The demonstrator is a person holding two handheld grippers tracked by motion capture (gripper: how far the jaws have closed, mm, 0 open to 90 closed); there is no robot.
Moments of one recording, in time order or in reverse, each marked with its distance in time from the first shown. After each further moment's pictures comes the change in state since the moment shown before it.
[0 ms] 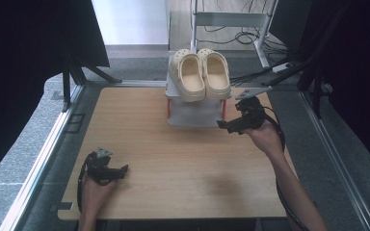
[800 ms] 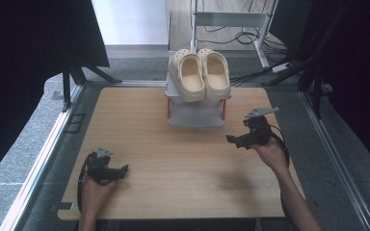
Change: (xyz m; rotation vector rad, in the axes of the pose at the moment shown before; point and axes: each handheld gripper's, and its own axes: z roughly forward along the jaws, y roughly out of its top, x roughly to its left) left arm 0.000 0.000 0.000 0.002 0.001 0.000; right arm -0.019 -0.072 0.018 0.006 -0.011 0.055
